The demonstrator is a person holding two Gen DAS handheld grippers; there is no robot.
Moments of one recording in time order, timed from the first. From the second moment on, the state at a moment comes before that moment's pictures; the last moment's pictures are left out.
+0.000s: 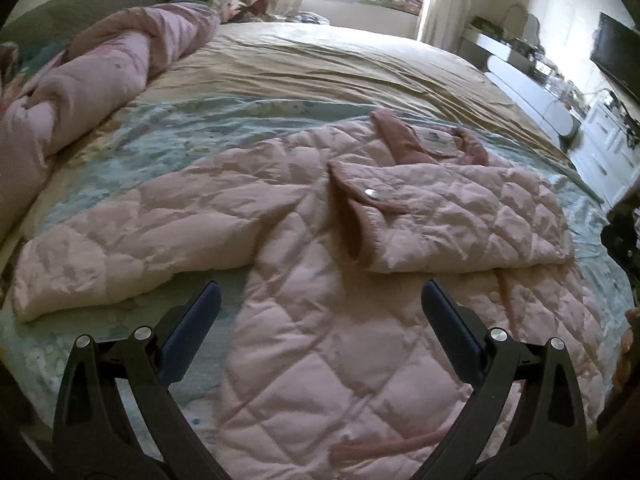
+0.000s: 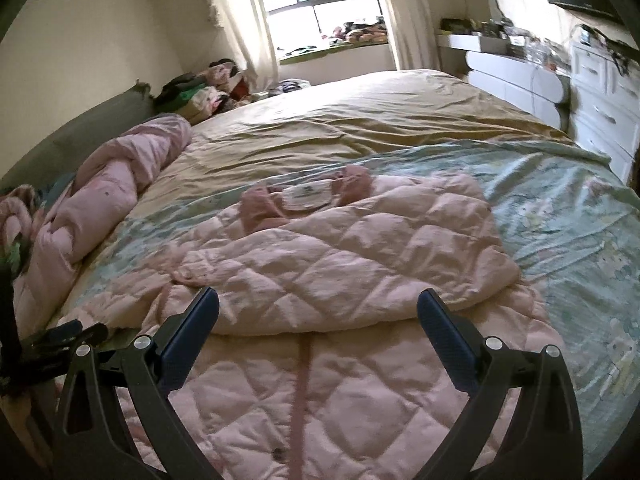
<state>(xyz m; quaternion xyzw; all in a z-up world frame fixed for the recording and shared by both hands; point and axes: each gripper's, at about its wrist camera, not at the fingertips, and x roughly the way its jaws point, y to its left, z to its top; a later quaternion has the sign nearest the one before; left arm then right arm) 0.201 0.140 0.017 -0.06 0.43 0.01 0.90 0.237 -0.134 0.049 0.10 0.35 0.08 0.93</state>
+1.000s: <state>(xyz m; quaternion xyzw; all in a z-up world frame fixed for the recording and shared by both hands) 0.160 0.249 0.016 -0.10 0.42 0.09 0.90 0.238 0.009 0.060 0.02 0.35 0.19 0.92</state>
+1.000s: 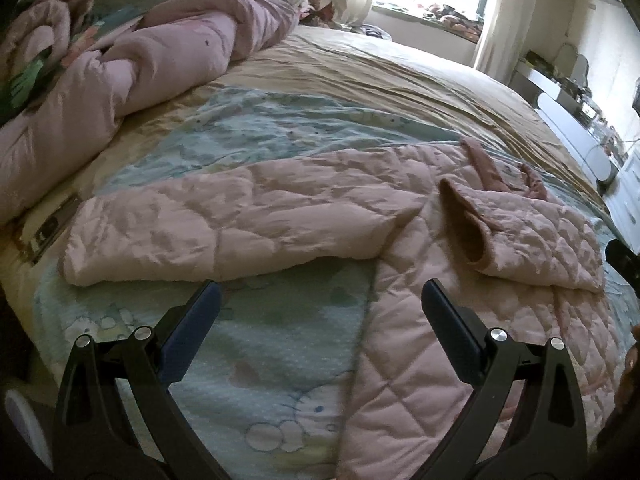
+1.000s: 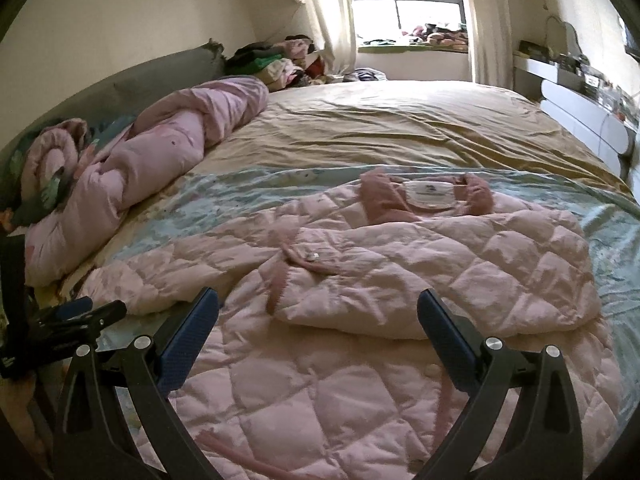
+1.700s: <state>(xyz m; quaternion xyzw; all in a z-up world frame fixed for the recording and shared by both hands) 0.144 0.333 -0.023 -0.16 0.43 0.15 0.87 0.240 0.095 0.033 -0.02 0.38 0.24 0.89</state>
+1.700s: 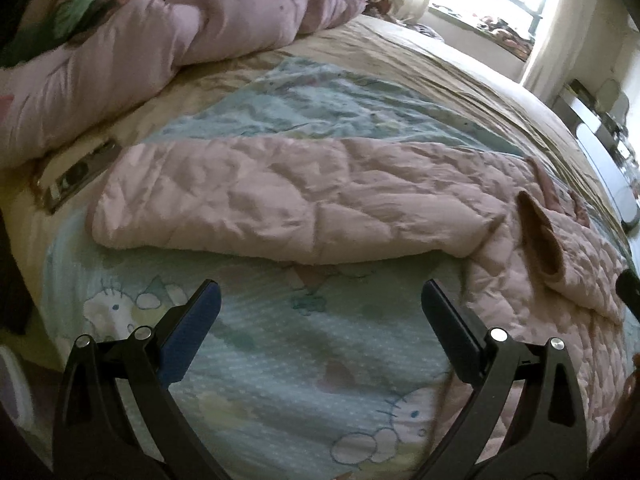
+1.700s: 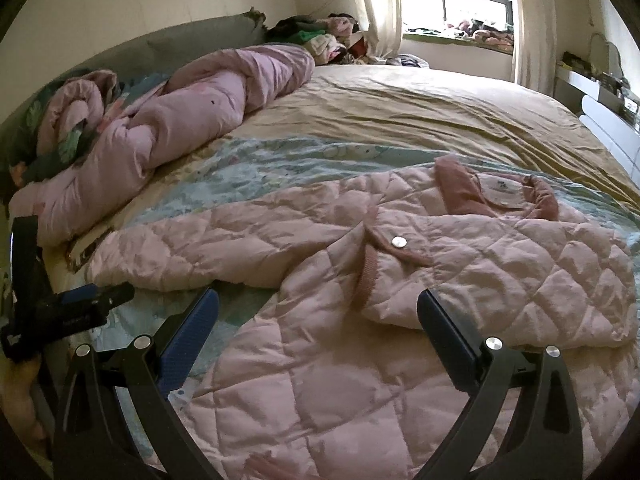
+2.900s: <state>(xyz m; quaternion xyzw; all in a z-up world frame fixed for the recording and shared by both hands) 0.134 0.496 -0.060 -0.46 0.30 0.24 0.80 0.245 0.035 0.011 0.04 0.40 0.20 0.89</state>
